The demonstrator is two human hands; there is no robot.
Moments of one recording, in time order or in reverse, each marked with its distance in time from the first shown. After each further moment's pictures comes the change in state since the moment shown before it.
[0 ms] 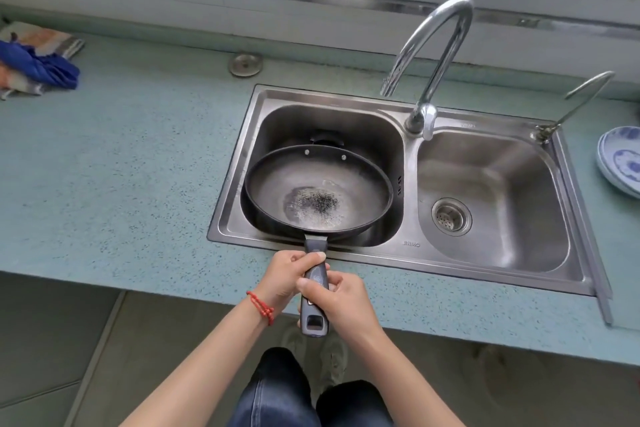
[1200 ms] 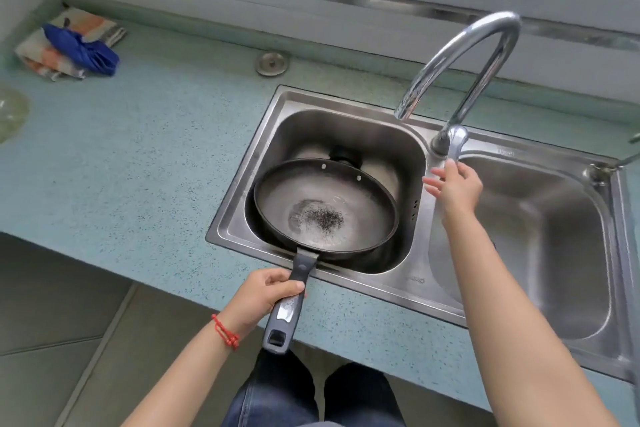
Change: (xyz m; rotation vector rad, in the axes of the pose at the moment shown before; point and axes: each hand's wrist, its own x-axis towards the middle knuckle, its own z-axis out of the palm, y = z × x) left_hand -0.009 0.009 -0.009 0.186 0.090 -0.018; right_hand 0.193 -0.095 -0.182 0.223 0.583 -0.160
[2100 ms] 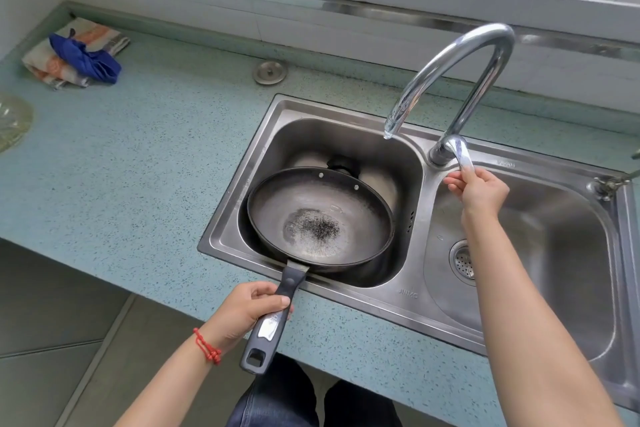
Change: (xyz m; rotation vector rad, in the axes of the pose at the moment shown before) left_hand 0.003 -0.003 0.000 -0.032 0.059 -0.025; right_hand 0.047 -0.008 -0.024 0.124 -0.013 -0.063
